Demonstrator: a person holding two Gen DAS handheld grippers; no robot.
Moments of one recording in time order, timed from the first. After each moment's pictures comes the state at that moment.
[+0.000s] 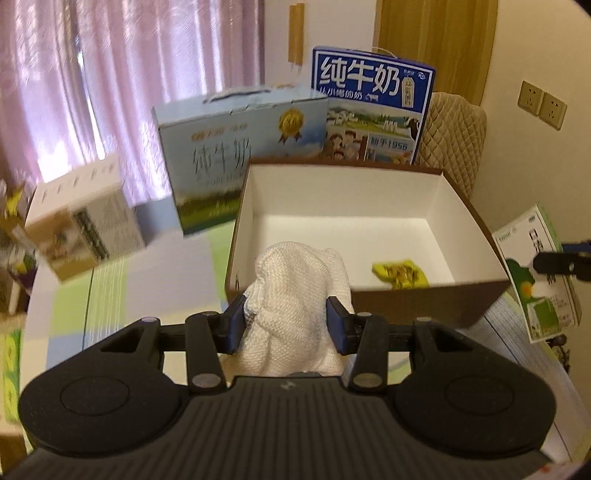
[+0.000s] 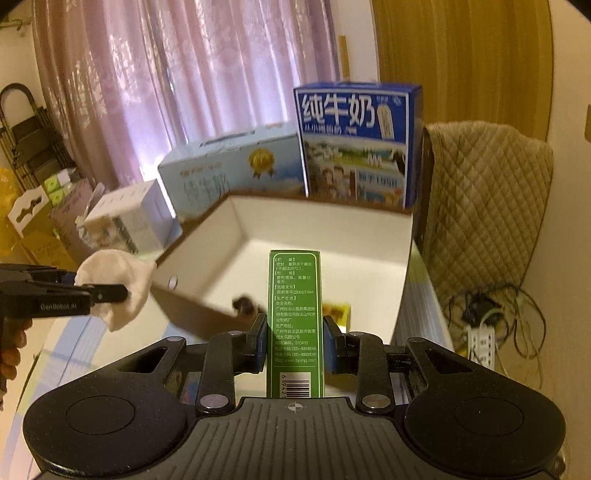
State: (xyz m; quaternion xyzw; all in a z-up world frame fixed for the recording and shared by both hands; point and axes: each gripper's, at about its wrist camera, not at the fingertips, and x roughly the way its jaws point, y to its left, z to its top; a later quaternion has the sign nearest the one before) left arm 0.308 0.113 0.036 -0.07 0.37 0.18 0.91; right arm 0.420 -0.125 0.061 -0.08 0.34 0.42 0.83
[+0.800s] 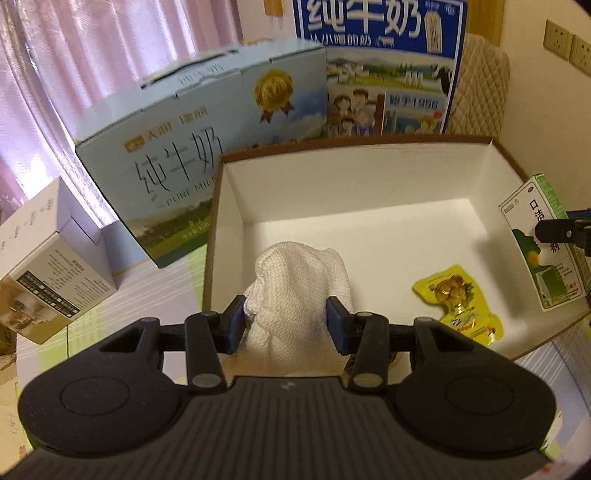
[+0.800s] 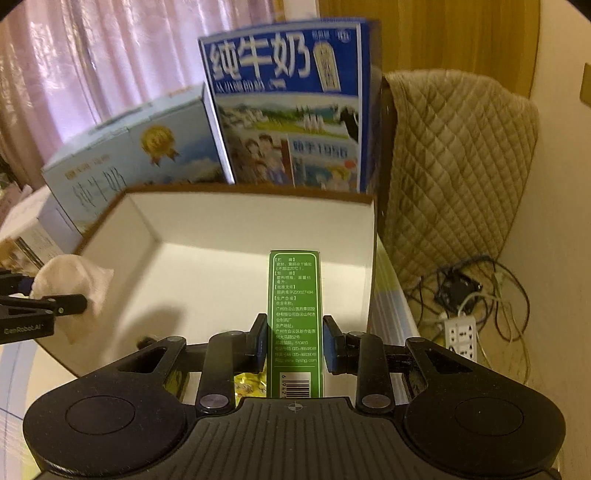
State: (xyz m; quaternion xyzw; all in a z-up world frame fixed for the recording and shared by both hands) left arm 0.438 0.156 -0.019 -0.02 0.45 0.17 0.88; right arm 0.533 -0.065 -0.011 -0.10 0.42 0.33 0.84
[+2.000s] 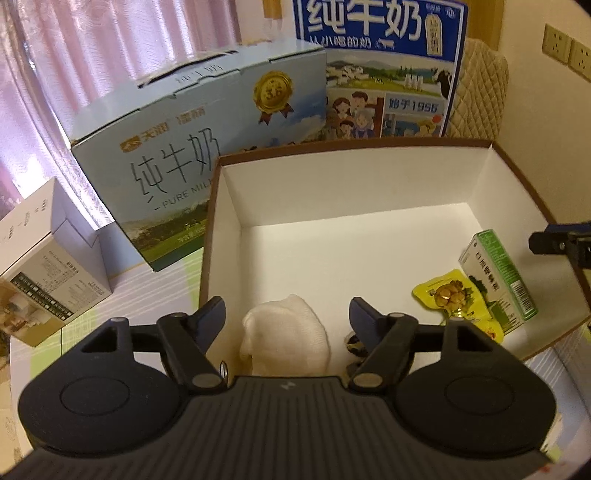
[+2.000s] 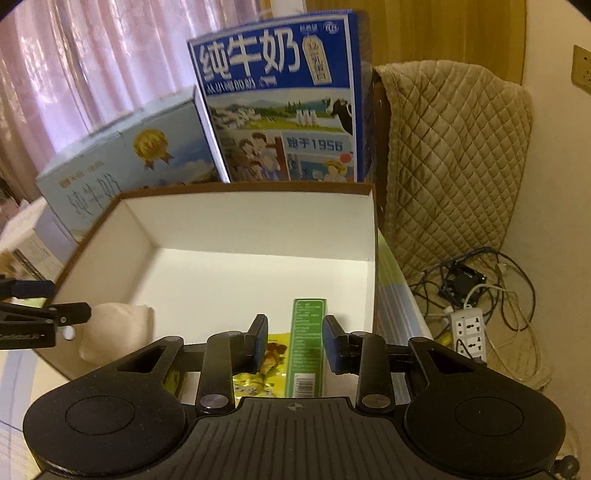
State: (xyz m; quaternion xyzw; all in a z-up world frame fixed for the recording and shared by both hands) left arm 0.435 0.159 -0.017 -0.03 0.44 0.16 0.88; right arm 0.520 -0.076 -0.009 -0.06 0.40 0.34 0.85
